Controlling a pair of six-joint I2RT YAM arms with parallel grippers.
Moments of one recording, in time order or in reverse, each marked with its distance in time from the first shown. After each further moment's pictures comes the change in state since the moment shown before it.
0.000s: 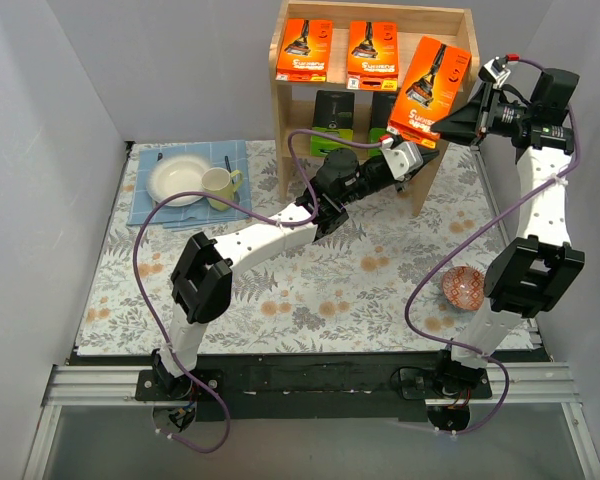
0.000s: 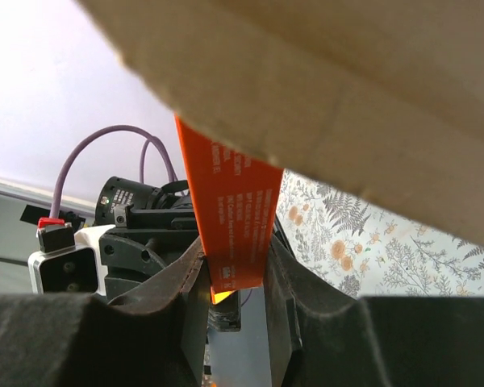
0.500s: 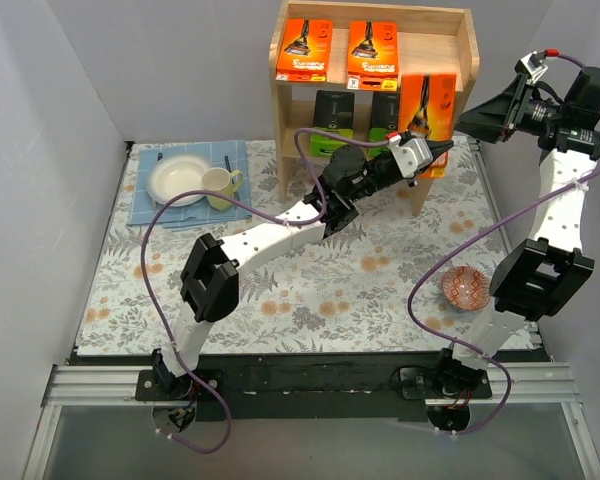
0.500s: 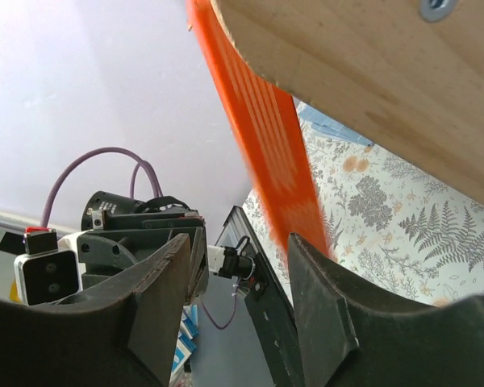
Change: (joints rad) left arm -0.026 0.043 0.107 0.016 0.000 0.016; right arm -0.106 -0.001 0.033 0.051 0.000 0.041
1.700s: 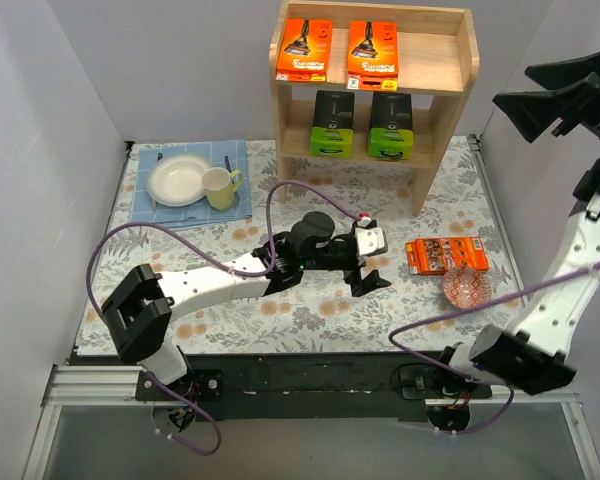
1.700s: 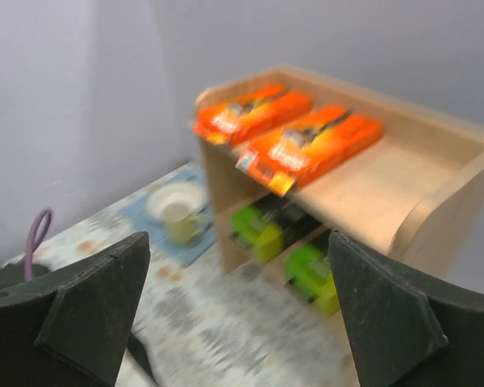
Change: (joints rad) left arm -0.071 -0.521 -0.821 -0.335 0.116 -0.089; right arm -0.185 -0.430 -0.163 0.755 0.176 0.133
